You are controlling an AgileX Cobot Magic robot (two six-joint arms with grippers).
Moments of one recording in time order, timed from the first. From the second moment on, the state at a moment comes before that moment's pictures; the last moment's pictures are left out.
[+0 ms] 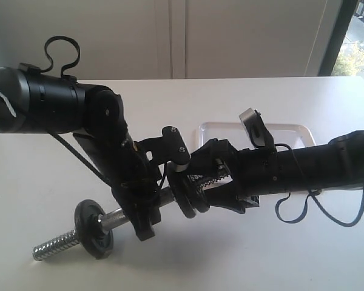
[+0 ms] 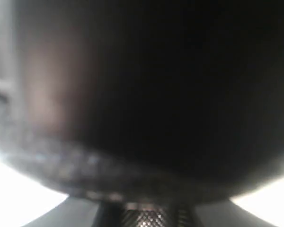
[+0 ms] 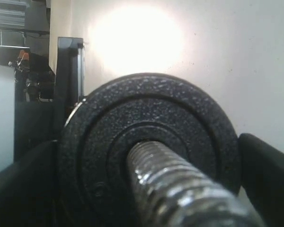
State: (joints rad) left arm -0.72 1.81 -1.19 -0.28 0.74 0.80; right arm 0.22 1.89 -0.78 1.70 1.06 -1.22
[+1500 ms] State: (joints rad) left arm -0.72 1.84 -1.18 -0.28 0.70 0.77; right arm 0.27 1.89 -0.80 1.47 1.20 -1.21
